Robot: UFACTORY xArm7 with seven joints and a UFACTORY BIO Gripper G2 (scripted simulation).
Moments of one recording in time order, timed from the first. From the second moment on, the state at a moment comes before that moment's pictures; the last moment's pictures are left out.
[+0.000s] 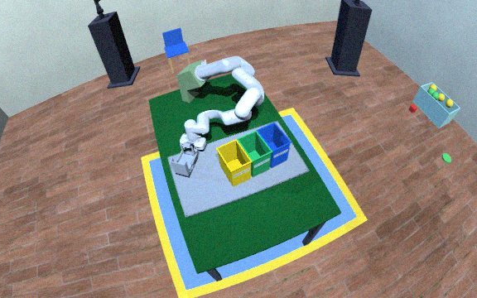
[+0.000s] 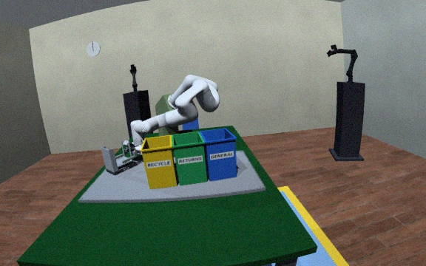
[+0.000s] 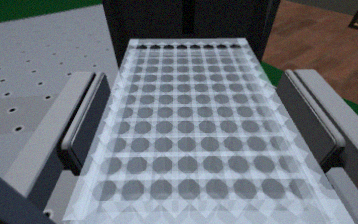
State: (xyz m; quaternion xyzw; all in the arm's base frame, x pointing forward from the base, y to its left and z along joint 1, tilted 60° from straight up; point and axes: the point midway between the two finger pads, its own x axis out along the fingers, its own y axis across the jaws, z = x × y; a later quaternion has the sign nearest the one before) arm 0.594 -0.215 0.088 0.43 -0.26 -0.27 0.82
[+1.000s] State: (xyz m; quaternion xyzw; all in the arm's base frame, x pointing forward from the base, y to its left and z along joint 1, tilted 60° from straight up) arm 0.594 -0.215 0.088 0.43 -0.26 -0.27 0.82
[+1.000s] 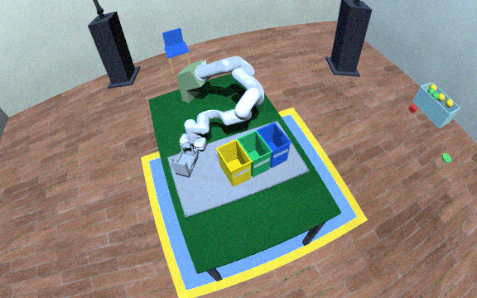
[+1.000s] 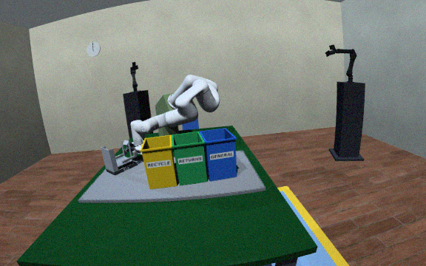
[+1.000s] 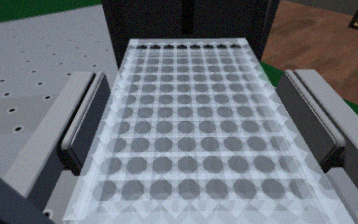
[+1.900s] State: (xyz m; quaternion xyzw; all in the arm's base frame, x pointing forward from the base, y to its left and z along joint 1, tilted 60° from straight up) arm 0.584 -0.223 0.096 0.43 -0.26 -0.27 0.82
